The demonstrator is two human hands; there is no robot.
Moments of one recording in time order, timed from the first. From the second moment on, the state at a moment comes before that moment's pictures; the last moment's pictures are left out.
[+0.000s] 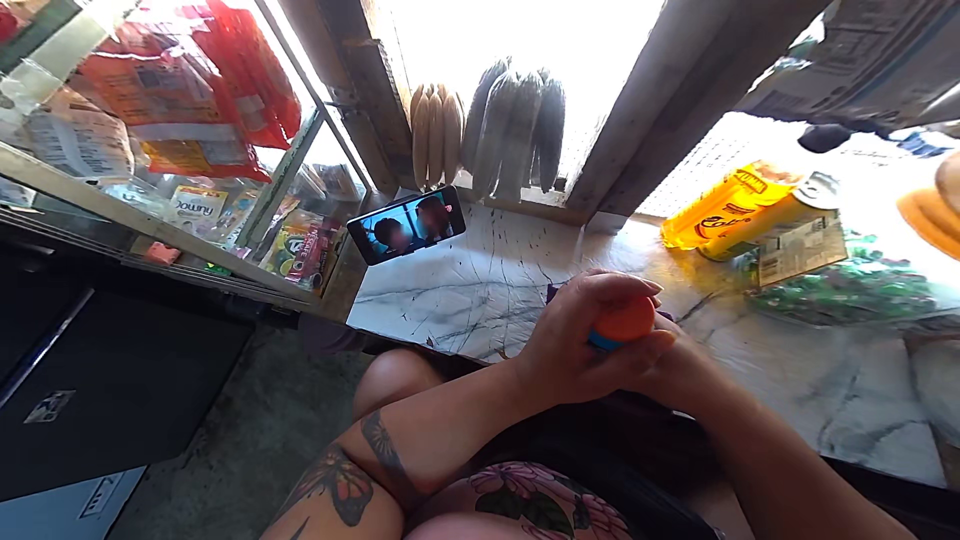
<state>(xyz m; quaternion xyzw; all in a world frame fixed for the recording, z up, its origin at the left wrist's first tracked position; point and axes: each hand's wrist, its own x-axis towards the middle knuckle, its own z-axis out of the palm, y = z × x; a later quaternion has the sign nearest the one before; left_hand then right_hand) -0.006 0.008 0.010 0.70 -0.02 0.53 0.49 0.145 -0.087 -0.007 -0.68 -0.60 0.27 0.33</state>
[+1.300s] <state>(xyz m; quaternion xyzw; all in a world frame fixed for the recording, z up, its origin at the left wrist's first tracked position) -0.006 0.012 0.012 0.68 -0.03 0.52 0.52 0.154 -0.089 -0.004 -0.66 -0.63 0.28 0.30</state>
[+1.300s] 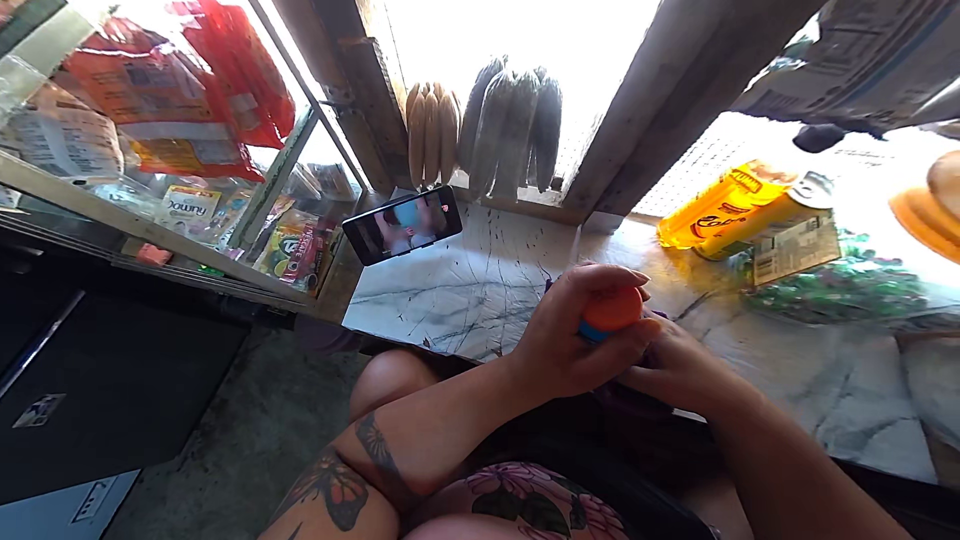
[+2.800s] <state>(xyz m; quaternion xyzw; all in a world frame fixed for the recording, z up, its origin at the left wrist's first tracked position) -0.006 0.014 0.014 0.69 0.00 0.52 0.51 0.147 -0.092 -0.005 -0.67 -0.68 0.15 0.26</state>
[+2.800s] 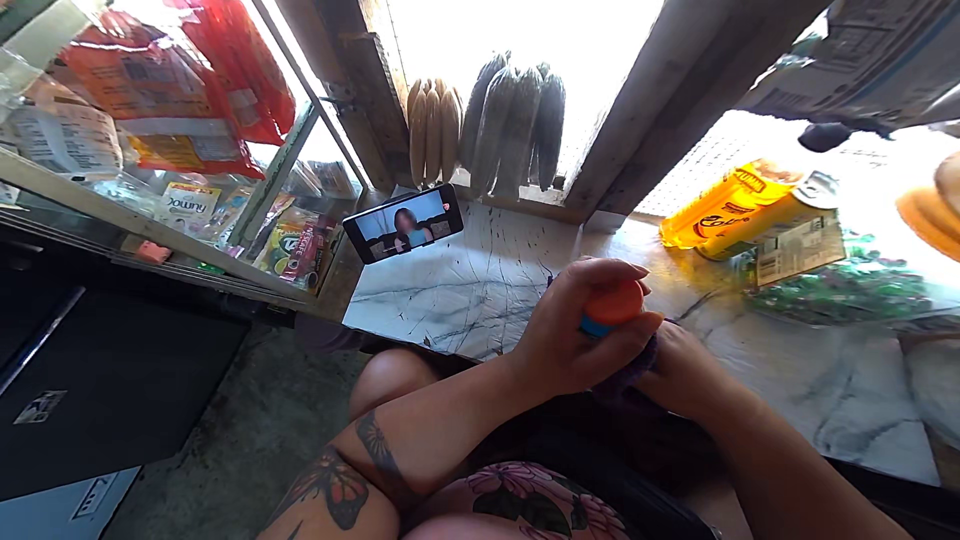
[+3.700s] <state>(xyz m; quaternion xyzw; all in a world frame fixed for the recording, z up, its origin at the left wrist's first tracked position) -0.007 0.005 0.013 0.71 0.01 0.52 0.47 0.122 -0.096 0.001 -0.73 -0.62 0.07 0.28</state>
